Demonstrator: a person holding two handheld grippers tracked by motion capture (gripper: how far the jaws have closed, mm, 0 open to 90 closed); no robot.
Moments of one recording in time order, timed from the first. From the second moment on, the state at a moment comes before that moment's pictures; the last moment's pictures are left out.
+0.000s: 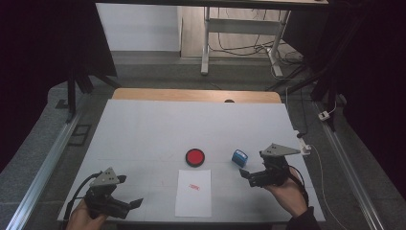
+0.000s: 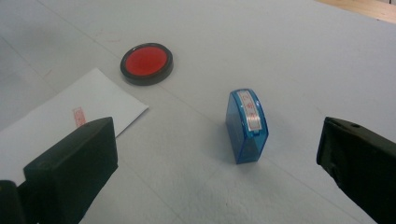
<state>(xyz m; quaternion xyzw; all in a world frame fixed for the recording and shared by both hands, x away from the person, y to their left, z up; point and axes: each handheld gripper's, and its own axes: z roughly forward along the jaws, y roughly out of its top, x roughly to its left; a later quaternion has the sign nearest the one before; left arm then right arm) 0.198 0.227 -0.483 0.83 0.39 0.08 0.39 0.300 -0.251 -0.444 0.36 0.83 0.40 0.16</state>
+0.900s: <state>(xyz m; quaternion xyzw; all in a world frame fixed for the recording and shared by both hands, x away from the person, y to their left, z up) 0.198 0.228 -0.483 0.83 0.40 0.08 0.39 0.247 -0.300 -0.450 0.40 0.81 0.39 0.18</state>
